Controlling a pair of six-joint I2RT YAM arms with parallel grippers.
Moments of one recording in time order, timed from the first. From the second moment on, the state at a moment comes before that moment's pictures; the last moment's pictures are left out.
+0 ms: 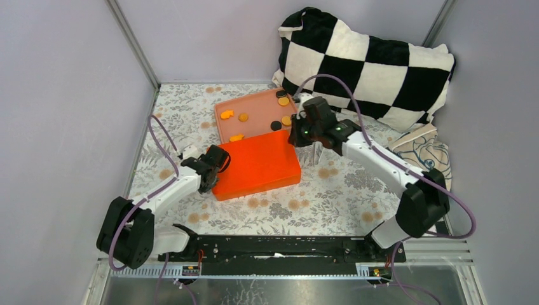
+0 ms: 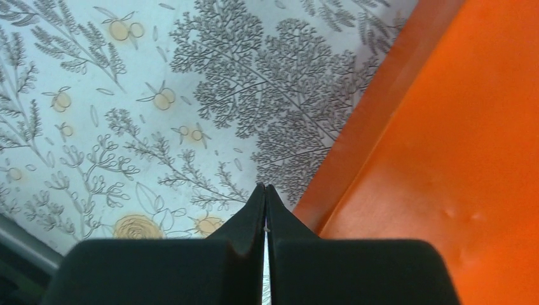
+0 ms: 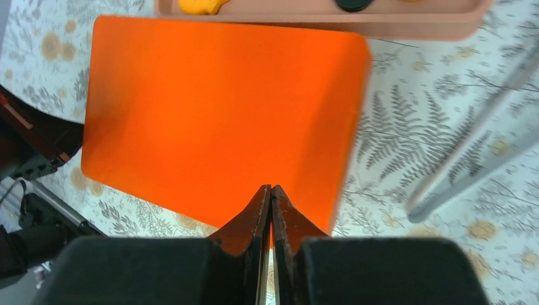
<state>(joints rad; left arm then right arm) -0.44 1.27 0.69 -0.78 -0.54 -1.08 0.58 1.50 1.25 -0.47 -0.11 0.35</state>
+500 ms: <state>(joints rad) -0.44 1.22 0.68 -0.68 -0.51 -1.01 0.72 1.84 1.38 -0.55 -0.01 0.35</state>
